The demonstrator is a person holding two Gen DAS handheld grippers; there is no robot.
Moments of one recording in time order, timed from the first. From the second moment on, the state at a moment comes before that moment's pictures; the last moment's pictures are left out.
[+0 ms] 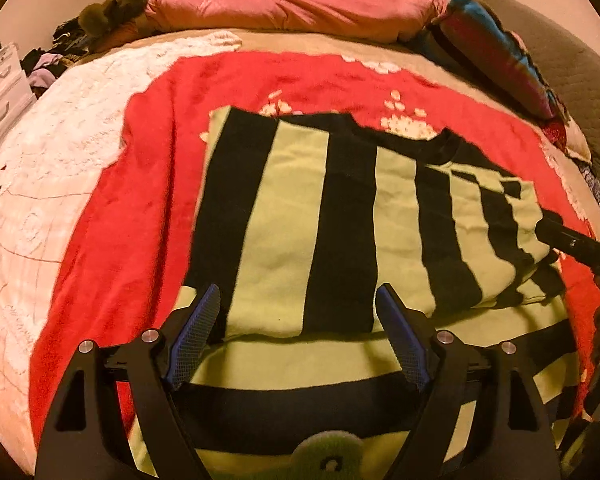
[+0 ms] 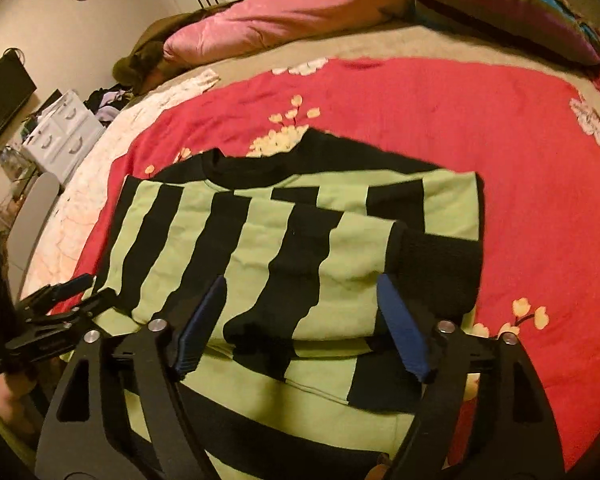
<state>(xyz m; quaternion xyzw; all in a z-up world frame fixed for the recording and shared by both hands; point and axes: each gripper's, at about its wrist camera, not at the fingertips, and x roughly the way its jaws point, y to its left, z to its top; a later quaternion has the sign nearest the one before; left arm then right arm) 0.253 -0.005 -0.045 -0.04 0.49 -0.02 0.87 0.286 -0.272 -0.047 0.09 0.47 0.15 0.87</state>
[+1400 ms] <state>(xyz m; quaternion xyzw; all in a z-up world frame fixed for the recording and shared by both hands) 0.190 0.041 0.047 -0.06 0.42 0.00 0.91 0.233 -0.280 0.022 0.08 0.39 0.11 0.91</state>
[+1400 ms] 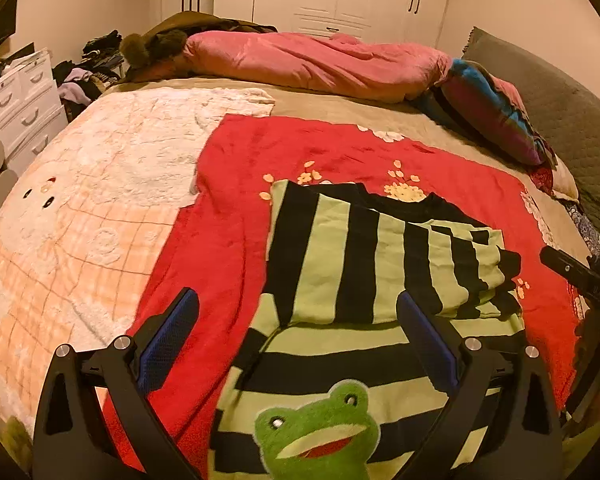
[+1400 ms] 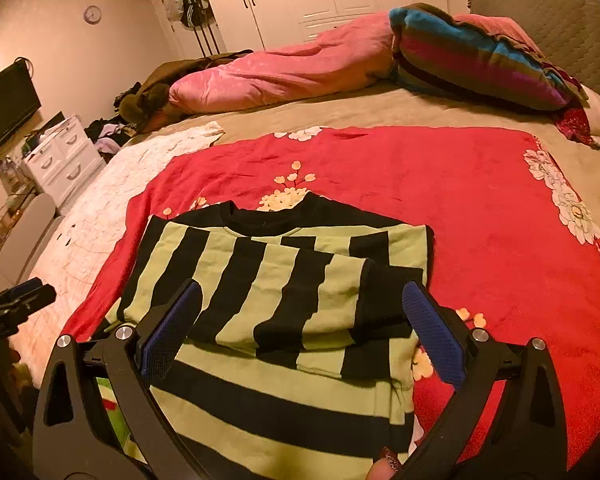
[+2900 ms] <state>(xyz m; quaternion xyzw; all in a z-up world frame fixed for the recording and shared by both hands) 0.076 0.129 0.042 -0.06 0.44 0.01 0.89 0.087 -0.265 0.029 0.04 0.46 0.09 0.88</state>
